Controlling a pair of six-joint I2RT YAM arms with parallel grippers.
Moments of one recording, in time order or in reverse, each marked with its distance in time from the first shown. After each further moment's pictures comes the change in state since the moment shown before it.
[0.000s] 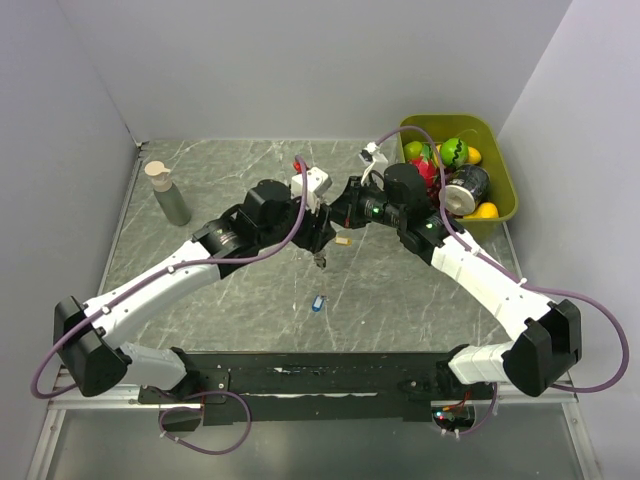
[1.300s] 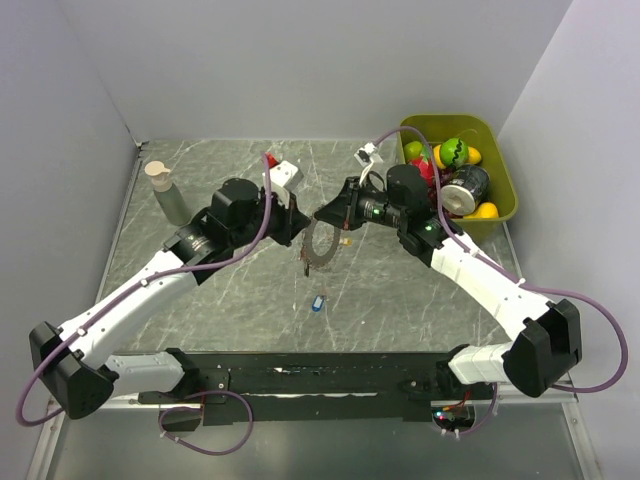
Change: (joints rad) left arm 0.106 -0.131 -0.079 0.028 0.077 -0.013; right arm -0.008 -0.003 -0.031 0.103 -0.126 0.014
